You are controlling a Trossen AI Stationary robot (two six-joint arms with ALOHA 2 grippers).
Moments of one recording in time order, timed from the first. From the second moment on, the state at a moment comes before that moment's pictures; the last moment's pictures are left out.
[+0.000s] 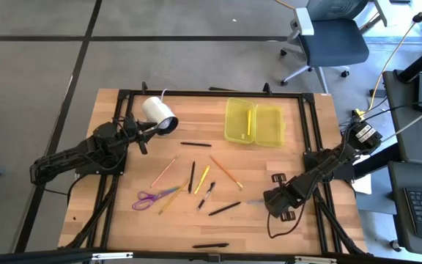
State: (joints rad) left arm 0.39 0.00 0.06 -0.14 -0.10 -0.17; right arm 0.68 1.58 0.77 -0.67 0.02 0.57
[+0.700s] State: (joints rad) left arm 0.39 0.00 0.06 -0.14 -0.10 -0.17; right arm 0.68 1.59 0.80 -0.66 0.00 0.81
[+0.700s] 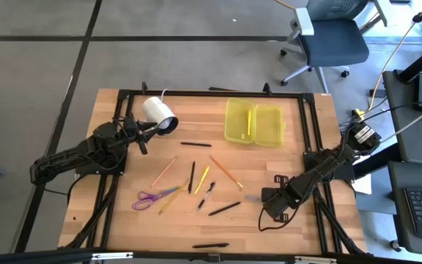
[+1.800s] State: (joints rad) left arm 0.39 0.00 0.06 -0.14 -0.09 -0.17; right arm -0.06 1.42 0.95 -0.65 0.33 0.83
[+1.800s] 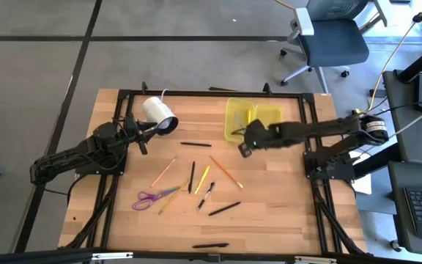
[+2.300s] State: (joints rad) left arm 0.39 0.00 0.06 -0.14 -0.09 -0.17; right arm -0.38 1.64 0.95 -0.37 0.02 0.60
